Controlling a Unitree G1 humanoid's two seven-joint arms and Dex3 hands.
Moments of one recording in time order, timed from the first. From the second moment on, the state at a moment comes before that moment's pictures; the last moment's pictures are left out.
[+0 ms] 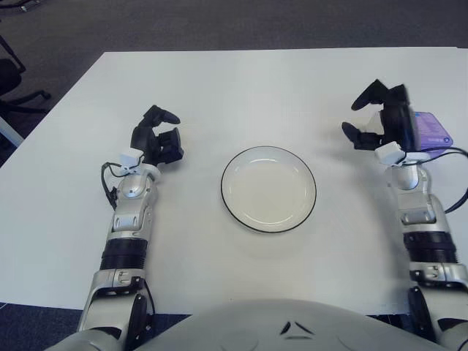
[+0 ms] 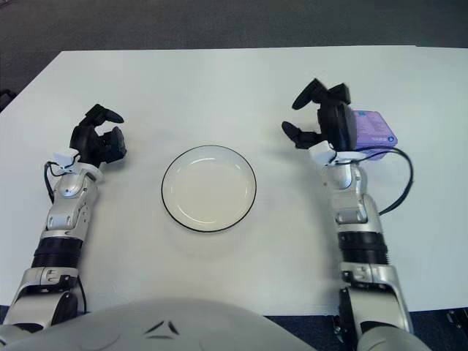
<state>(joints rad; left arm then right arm) -0.18 0.18 0.12 0.18 -0.16 -0.14 0.01 -0.29 -0.49 -0.09 0.13 -0.51 -0.35 -0.27</state>
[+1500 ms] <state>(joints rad) -0.19 0.18 0.15 0.22 -0.19 -0.14 -0.02 -0.28 -1.03 -0.09 0.19 -0.68 -0.41 0.00</state>
